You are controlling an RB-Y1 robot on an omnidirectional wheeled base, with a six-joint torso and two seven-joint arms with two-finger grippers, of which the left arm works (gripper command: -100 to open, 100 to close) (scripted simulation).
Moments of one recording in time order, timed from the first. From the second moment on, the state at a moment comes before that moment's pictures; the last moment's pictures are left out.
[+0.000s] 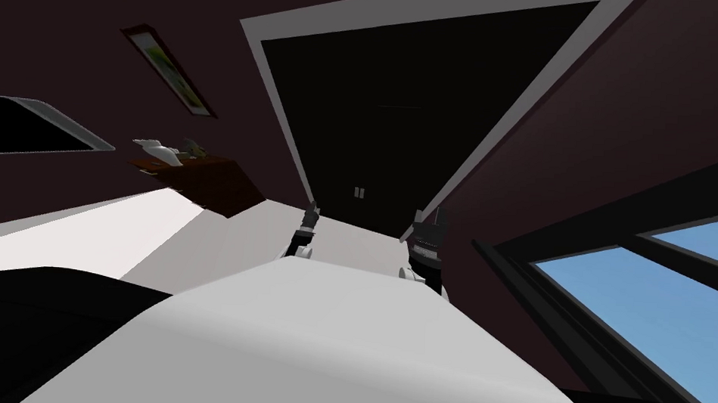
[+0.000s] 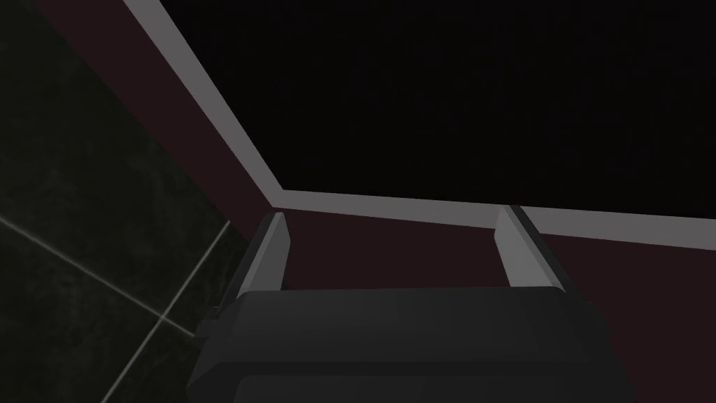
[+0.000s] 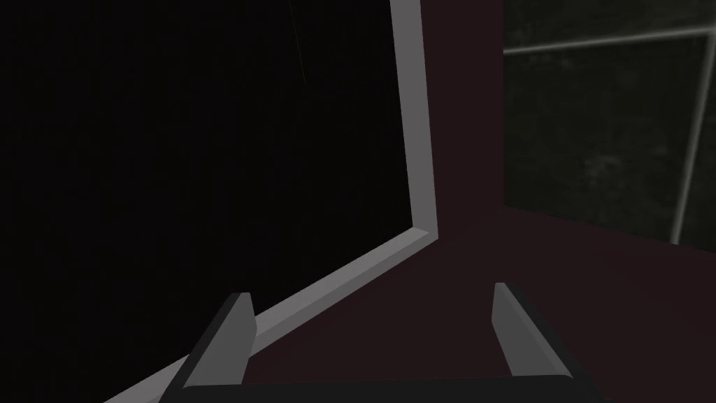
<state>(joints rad) 0.33 0.11 0.03 -1.69 -0.01 -0.55 -0.01</state>
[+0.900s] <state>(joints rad) 0.27 0.14 0.03 -1.48 0.01 -0.61 0.04</state>
